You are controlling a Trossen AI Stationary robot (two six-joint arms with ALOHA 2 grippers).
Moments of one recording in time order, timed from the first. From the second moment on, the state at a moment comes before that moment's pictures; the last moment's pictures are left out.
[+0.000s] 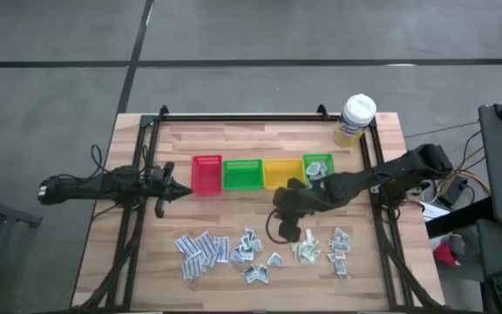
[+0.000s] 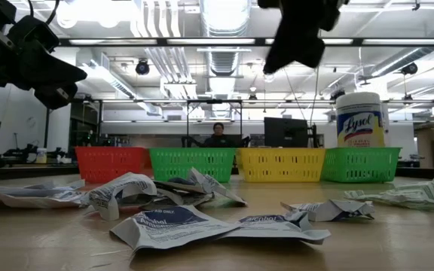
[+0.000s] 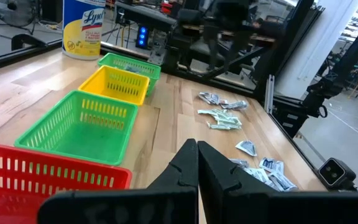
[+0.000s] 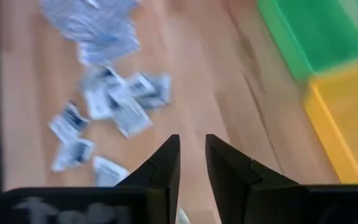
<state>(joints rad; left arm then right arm) 0.00 0.07 0.08 -0.17 0.04 -0.29 0.25 1.57 1.21 -0.56 0.11 0.53</state>
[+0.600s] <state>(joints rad) 0.00 0.07 0.08 -0.17 0.04 -0.29 0.26 1.75 1.22 -0.41 -0.08 0.28</state>
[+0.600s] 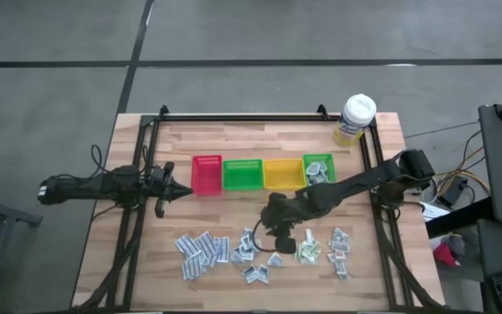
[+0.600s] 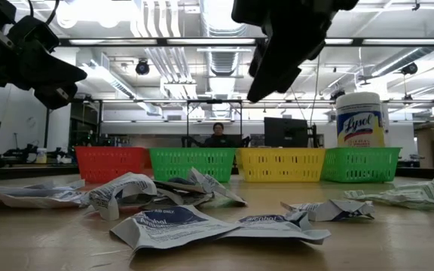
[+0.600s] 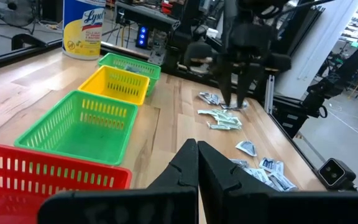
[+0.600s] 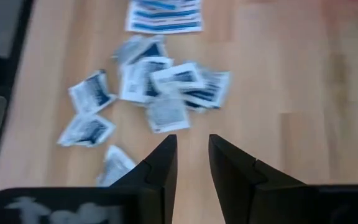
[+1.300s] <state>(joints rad) 0.00 0.07 0.08 -0.17 0.04 -0.29 0.27 2.12 1.49 -0.39 -0.33 0.22</state>
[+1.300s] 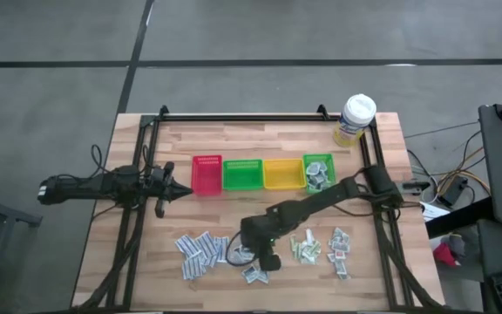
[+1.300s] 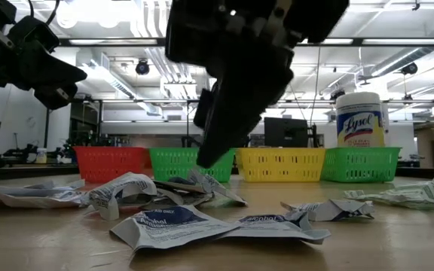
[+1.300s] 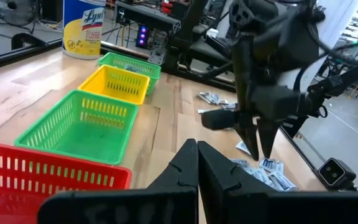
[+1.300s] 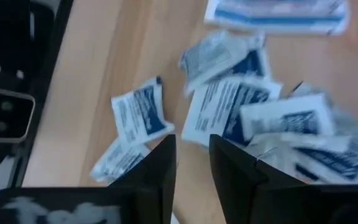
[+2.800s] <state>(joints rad) 0.00 0.07 0.08 -0.17 0.04 -0.29 0.27 2.12 1.53 -0.64 -0.15 0.09</state>
